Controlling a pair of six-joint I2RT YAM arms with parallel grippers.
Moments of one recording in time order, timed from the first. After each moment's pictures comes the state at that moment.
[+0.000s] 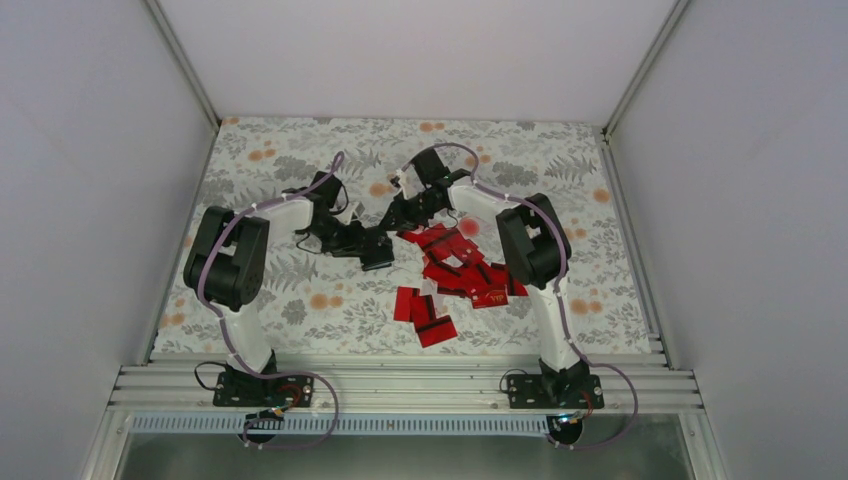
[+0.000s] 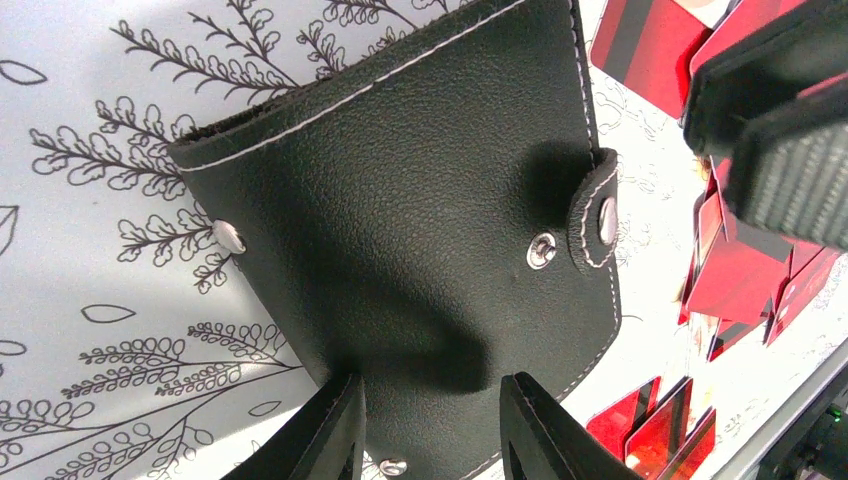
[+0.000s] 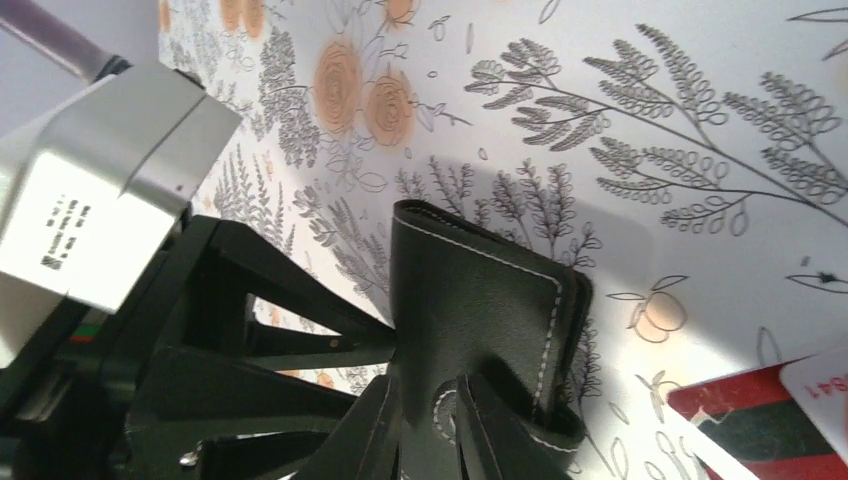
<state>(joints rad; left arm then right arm) -0.29 1.86 1.11 -0.61 0.55 -0.27 0.57 2.24 1.68 -0.52 -0.79 0.41</state>
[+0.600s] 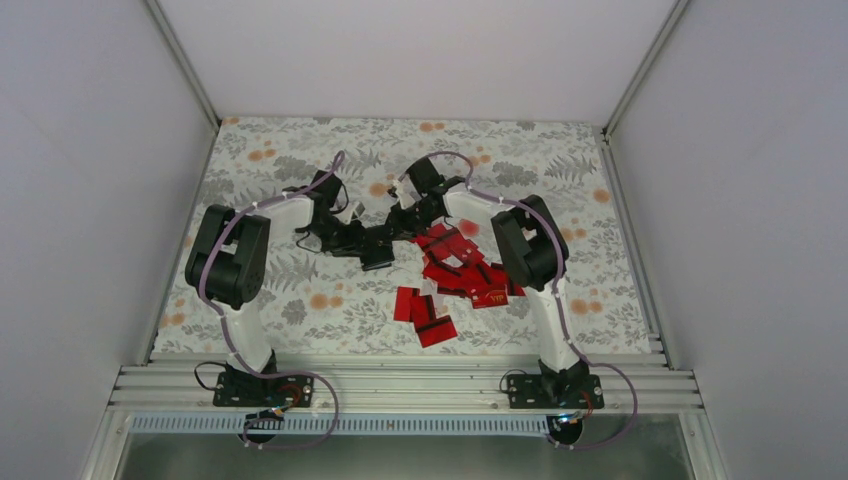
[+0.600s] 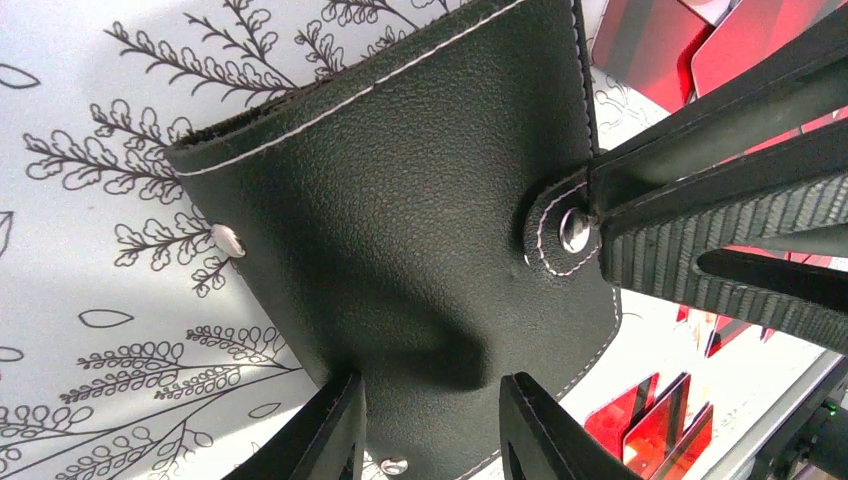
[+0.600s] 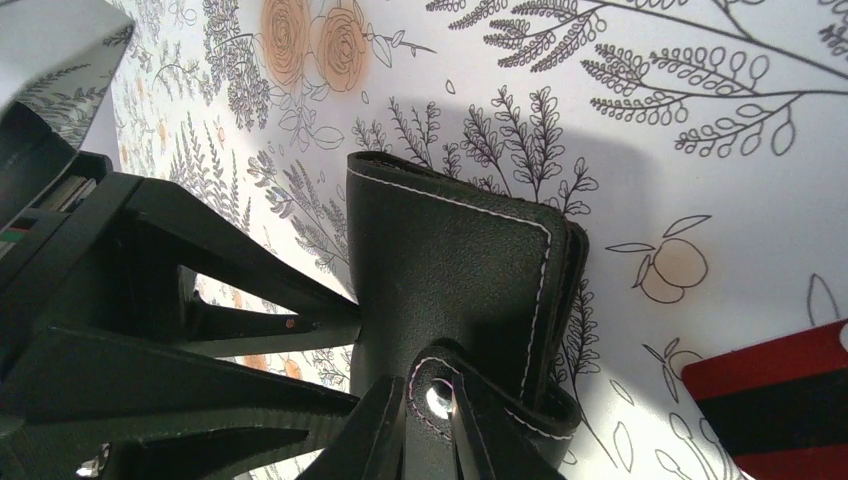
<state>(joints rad) -0.29 1.87 1.13 -0.63 0.55 -0.26 0.60 2.24 1.63 -0.52 -0.73 0.42</state>
